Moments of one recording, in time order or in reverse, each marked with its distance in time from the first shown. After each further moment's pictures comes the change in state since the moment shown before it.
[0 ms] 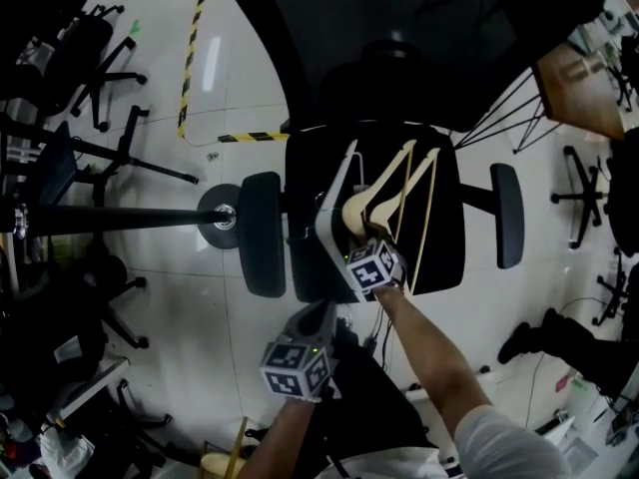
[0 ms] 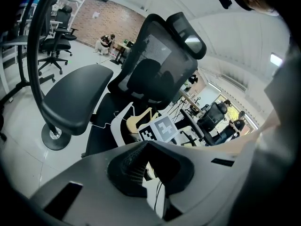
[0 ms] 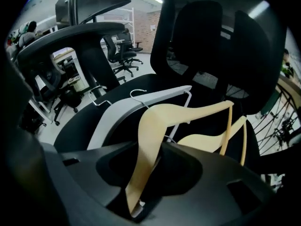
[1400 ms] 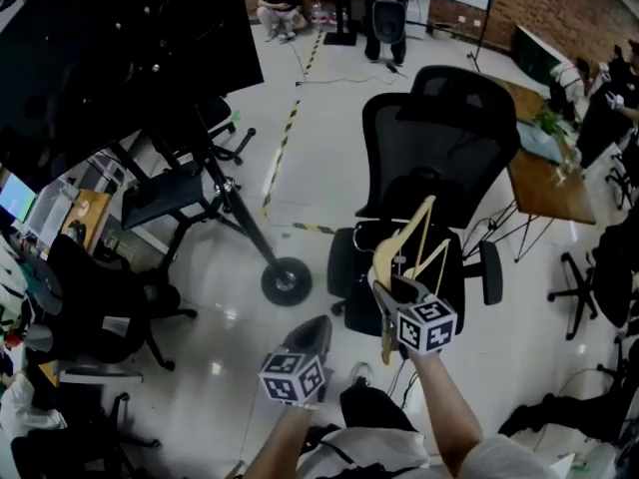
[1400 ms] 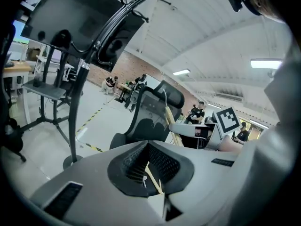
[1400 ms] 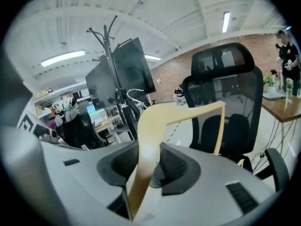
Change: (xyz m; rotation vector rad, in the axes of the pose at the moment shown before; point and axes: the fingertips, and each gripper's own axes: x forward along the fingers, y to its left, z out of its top) left arm -0.293 -0.053 0.077 0.089 -0.420 0.072; right arm -0.430 0.144 0.173 0.158 -0.605 0.308
